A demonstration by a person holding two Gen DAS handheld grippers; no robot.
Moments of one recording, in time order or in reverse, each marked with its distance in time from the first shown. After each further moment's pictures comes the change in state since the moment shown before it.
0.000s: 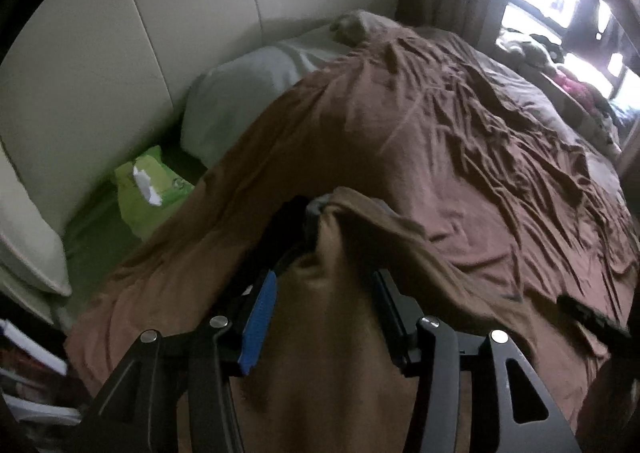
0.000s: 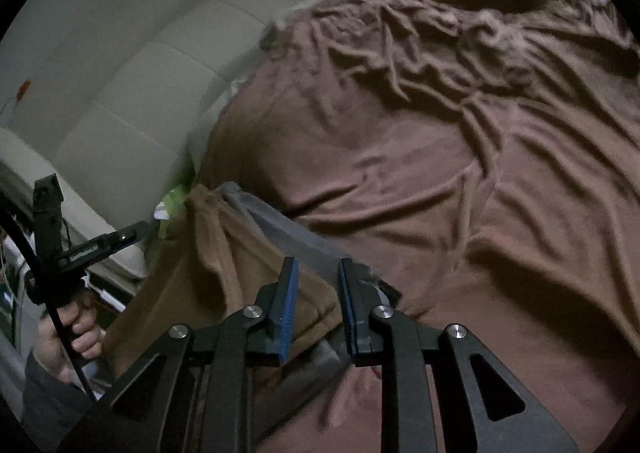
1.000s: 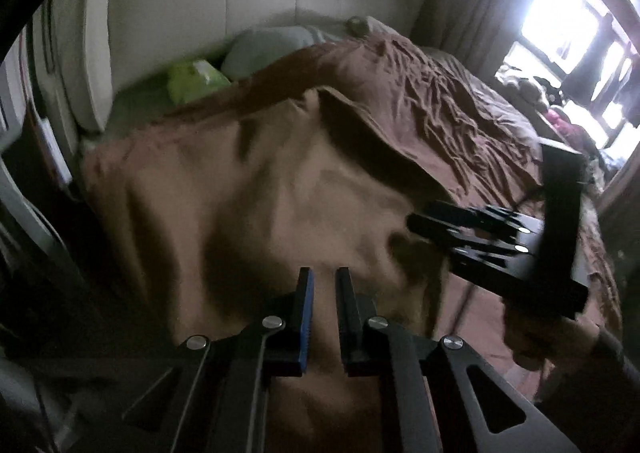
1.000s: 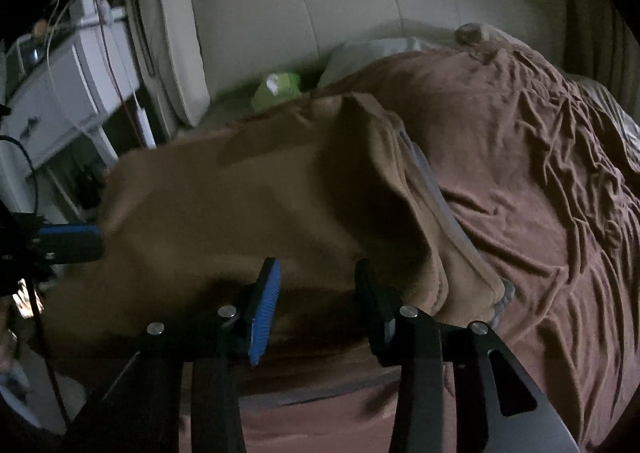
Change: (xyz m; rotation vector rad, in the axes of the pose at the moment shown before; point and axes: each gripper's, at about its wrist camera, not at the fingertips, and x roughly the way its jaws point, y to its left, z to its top) left arm -0.093 -0.041 -0.182 -0.218 -0.053 -0.063; right arm 0.032 0.117 -0.058 -0.689 0.137 0.034
